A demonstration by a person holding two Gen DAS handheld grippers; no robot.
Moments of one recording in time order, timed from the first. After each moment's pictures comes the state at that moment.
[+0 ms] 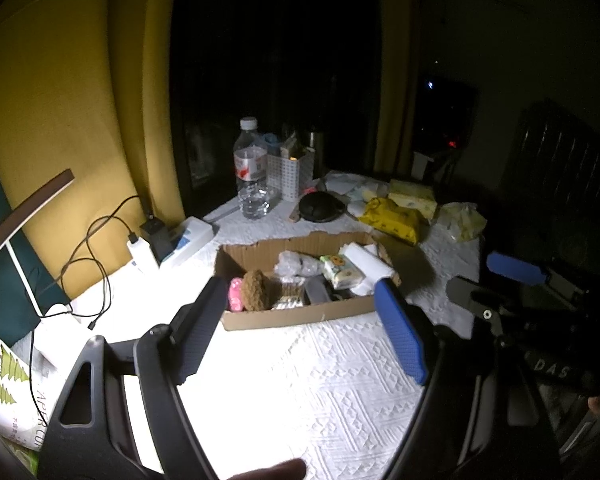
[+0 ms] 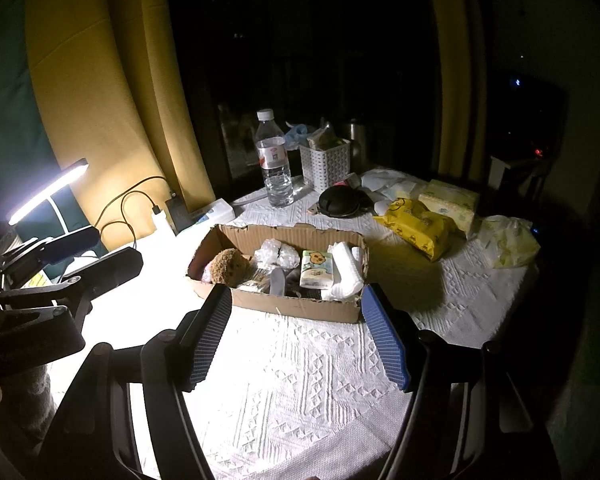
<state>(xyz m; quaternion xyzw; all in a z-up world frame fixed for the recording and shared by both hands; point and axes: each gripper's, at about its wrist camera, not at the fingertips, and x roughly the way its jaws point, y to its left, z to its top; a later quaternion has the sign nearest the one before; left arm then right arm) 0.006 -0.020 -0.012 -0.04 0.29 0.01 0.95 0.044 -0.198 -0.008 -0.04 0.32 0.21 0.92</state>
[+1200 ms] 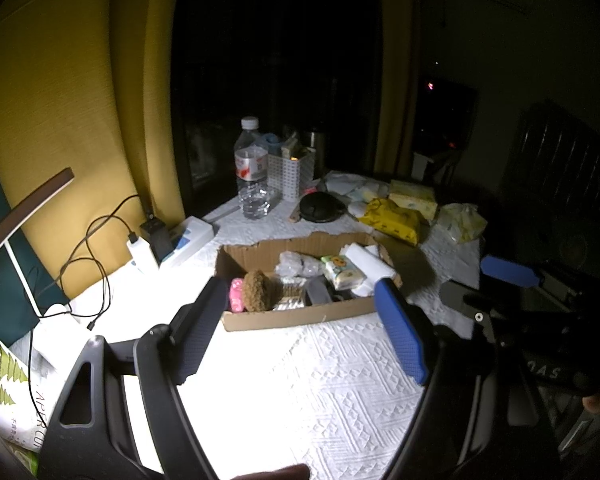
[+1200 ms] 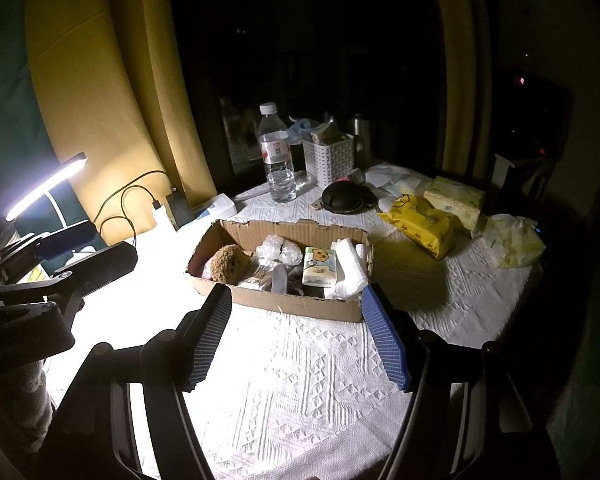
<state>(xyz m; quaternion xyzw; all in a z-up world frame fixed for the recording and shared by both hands) 0.009 -0.017 -0.014 -0.05 0.30 0.01 0.95 0.043 -0.195 -0.009 -0.04 0.32 0.21 0.92</state>
